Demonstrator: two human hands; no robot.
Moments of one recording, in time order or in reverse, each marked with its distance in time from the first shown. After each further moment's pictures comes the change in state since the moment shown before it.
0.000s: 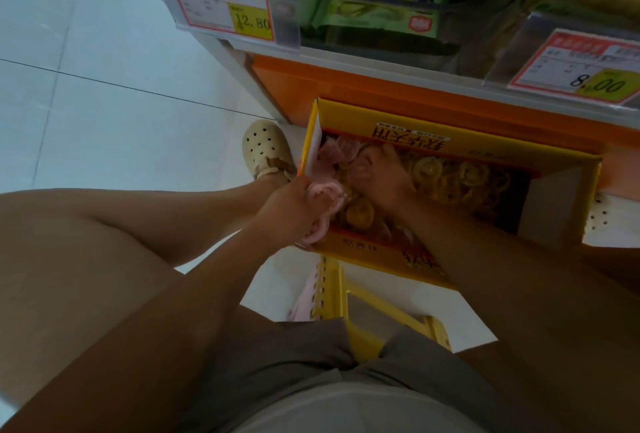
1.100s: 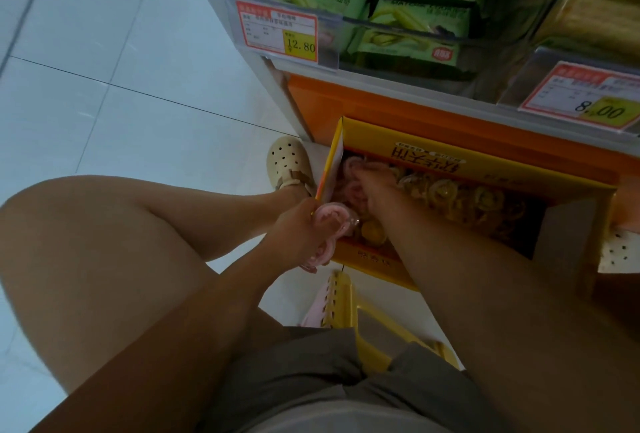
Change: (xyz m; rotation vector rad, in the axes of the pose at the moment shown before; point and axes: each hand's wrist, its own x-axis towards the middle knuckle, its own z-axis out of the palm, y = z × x) left_hand -0.029 -0.019 -0.009 -0.063 -0.029 -0.018; right_hand 0.025 -0.063 0.005 1.163 0.072 0.708
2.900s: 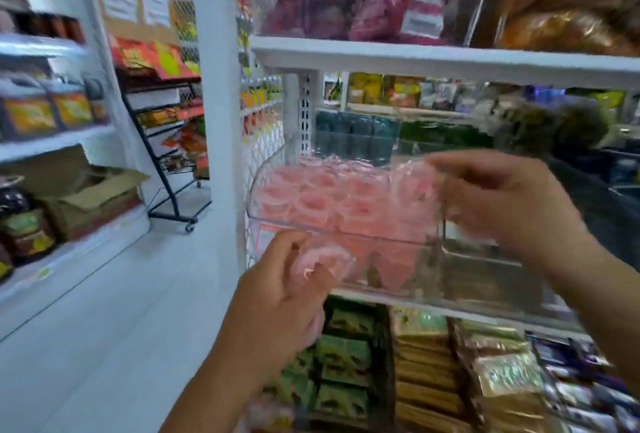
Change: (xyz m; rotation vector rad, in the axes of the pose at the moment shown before) left_hand -0.228 0.270 -0.175 -0.309 0.453 1.088; right_hand -0.469 -0.319 -0.186 -0.302 0.260 -1.560
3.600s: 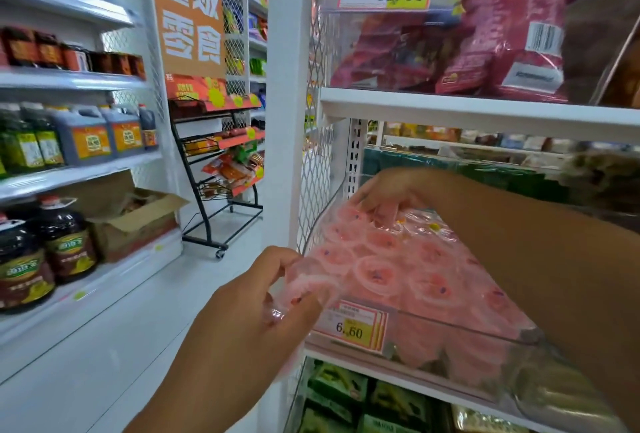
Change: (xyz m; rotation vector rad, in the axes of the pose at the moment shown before) left_hand 0.044 0.016 -0.084 0.354 0.108 -0.025; right_hand 0.238 0.030 0.155 -0.427 -0.818 0.301
